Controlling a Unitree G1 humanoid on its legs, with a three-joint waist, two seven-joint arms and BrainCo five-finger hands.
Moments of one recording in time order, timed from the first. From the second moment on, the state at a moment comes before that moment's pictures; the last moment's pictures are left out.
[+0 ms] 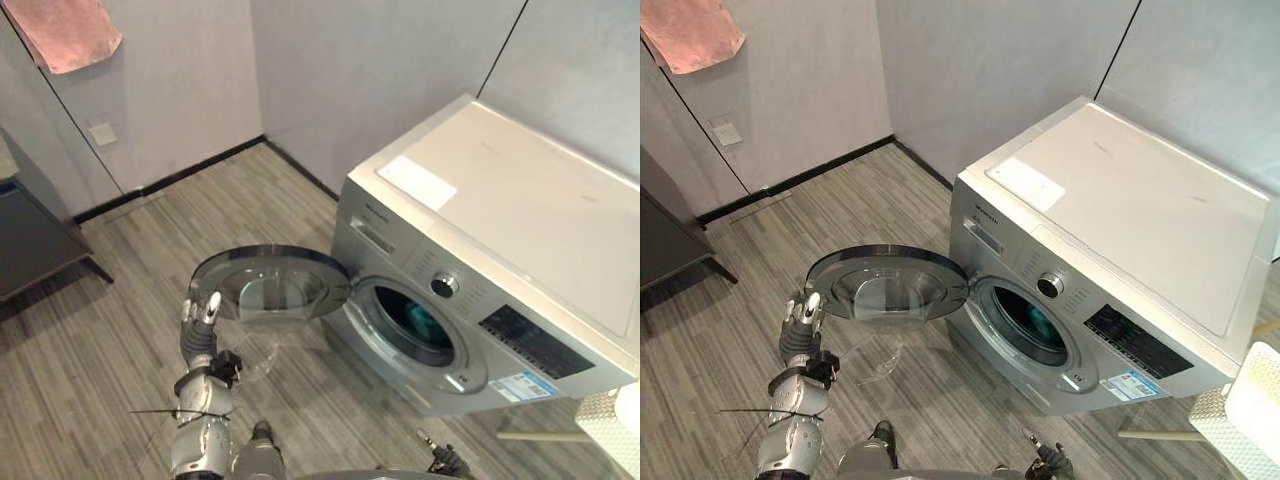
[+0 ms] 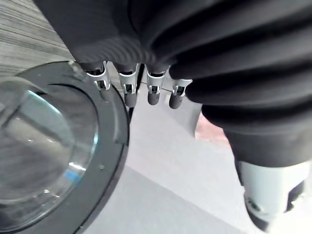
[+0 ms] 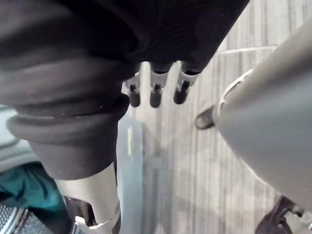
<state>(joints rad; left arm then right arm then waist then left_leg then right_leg) 0.11 0.04 0.15 0.09 -0.49 -0.16 0.20 0.10 0.05 -0.36 0.98 0.39 -0.03 -0.15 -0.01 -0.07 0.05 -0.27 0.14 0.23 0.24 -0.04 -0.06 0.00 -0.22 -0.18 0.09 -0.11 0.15</state>
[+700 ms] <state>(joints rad) -0.53 0.69 0.43 0.72 -0.42 -0.16 0.29 0.03 -0.06 -0.43 0.99 0.35 -0.02 -0.10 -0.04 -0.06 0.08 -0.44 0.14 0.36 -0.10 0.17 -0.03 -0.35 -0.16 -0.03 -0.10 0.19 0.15</state>
